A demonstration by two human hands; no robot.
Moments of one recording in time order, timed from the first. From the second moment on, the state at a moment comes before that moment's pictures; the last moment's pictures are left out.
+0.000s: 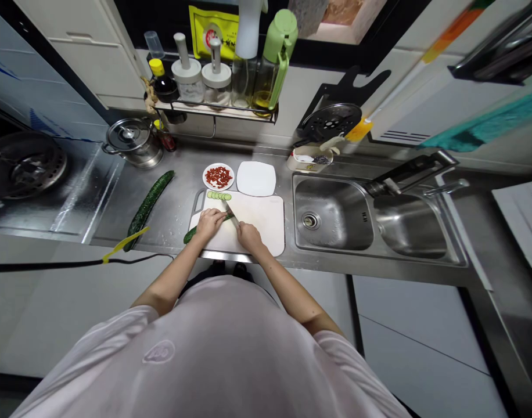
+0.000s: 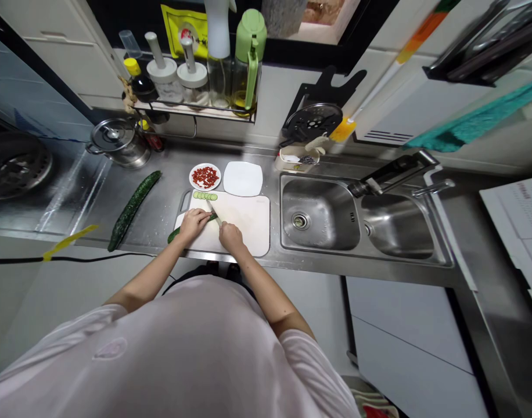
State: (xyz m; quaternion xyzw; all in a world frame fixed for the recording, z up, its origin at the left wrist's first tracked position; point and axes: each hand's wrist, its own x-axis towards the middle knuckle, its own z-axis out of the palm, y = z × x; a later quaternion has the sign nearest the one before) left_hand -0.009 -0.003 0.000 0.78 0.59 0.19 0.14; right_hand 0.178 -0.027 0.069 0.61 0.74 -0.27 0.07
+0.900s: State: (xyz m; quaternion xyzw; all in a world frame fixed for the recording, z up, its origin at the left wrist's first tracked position) left_hand -0.007 -0.004 0.004 0.78 0.58 0.19 0.13; right_hand 0.192 -0.043 0.073 0.59 0.74 -0.30 0.12
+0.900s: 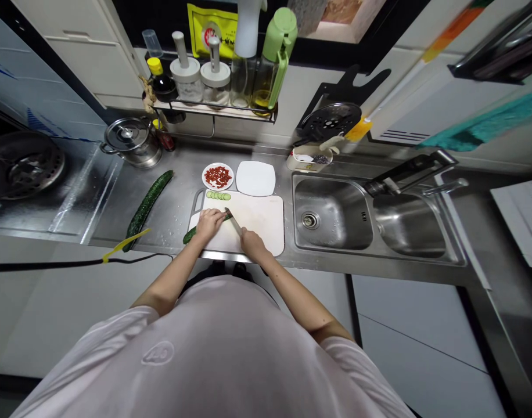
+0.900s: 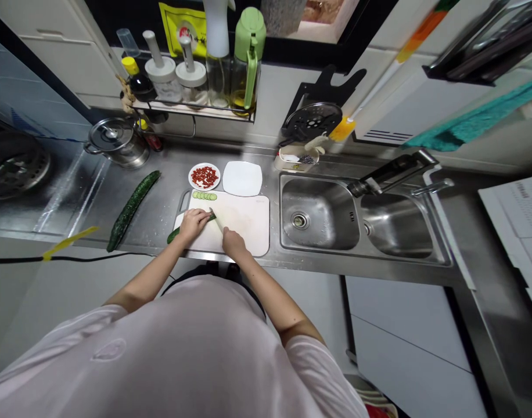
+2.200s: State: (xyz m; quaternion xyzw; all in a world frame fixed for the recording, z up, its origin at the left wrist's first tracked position) left_hand -0.008 -0.002 0.004 0.77 0.59 0.19 0.15; right_hand 0.155 -0.004 0.074 0.59 0.75 -0.29 0.10
